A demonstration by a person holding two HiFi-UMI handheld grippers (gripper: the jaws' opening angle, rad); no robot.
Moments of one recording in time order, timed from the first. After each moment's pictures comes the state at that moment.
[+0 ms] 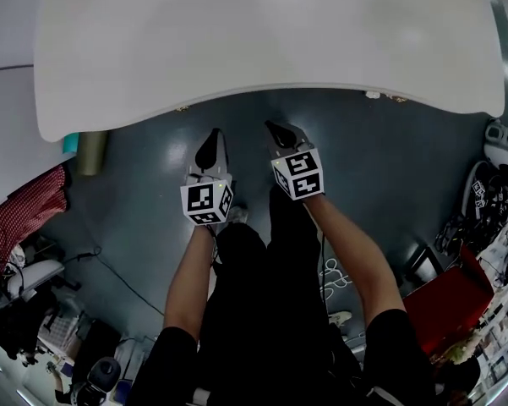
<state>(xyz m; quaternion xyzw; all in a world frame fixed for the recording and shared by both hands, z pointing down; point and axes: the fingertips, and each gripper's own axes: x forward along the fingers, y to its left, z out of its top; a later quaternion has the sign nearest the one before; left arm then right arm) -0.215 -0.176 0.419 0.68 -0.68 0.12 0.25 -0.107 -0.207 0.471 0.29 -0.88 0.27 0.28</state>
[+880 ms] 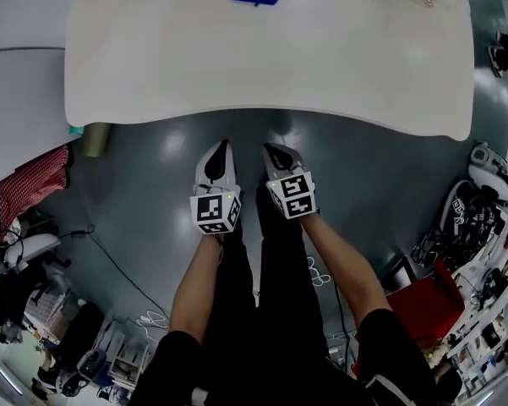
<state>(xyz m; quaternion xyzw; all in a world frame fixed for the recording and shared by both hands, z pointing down) -0.165 -0.184 0.327 0.65 -0.70 0.10 0.27 -0.067 -0.190 0.396 0.25 -0.88 0.27 0.32</state>
